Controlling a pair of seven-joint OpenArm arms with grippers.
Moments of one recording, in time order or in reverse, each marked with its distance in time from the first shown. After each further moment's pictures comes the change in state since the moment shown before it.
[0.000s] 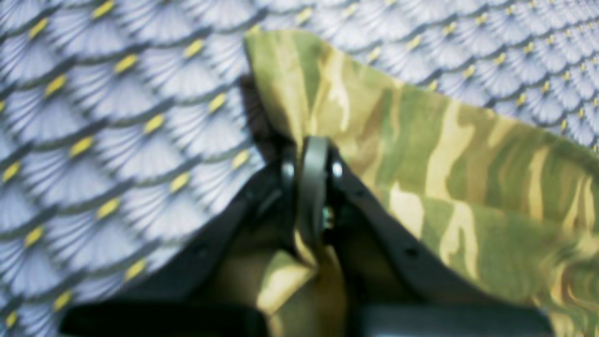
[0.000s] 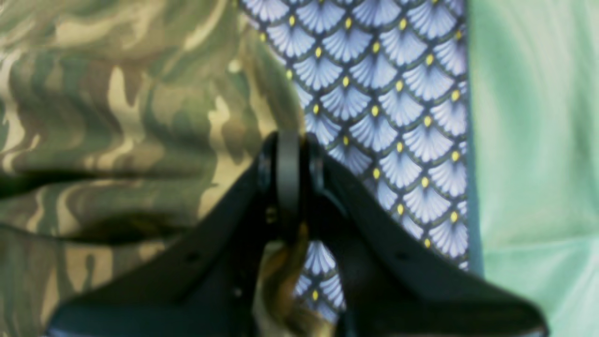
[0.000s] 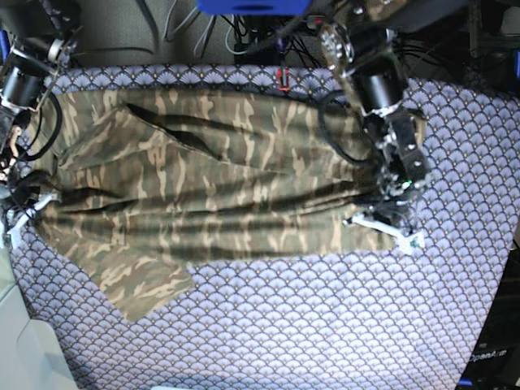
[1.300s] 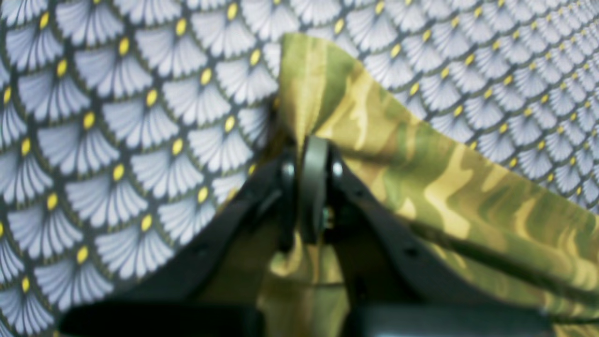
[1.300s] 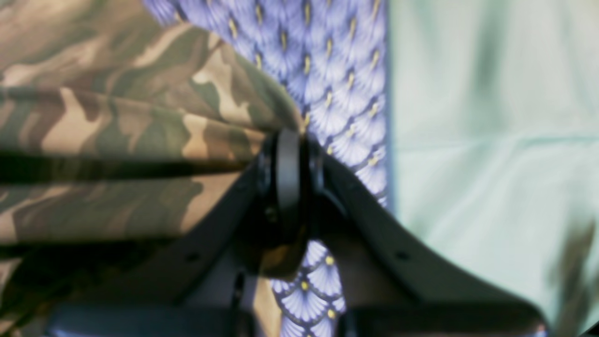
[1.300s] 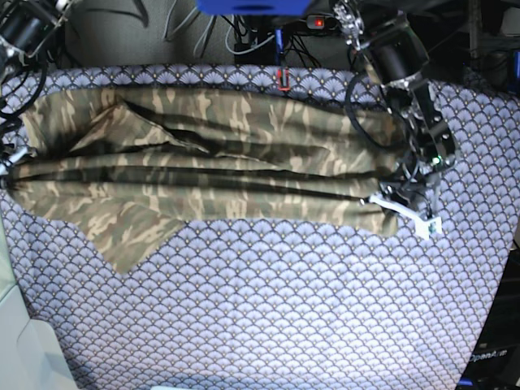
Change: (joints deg) left arm 7.8 -3.2 1.1 13.0 -9.3 -5.7 11.9; right arm -16.0 -3.3 14.8 20.8 1.3 7.5 -2.5
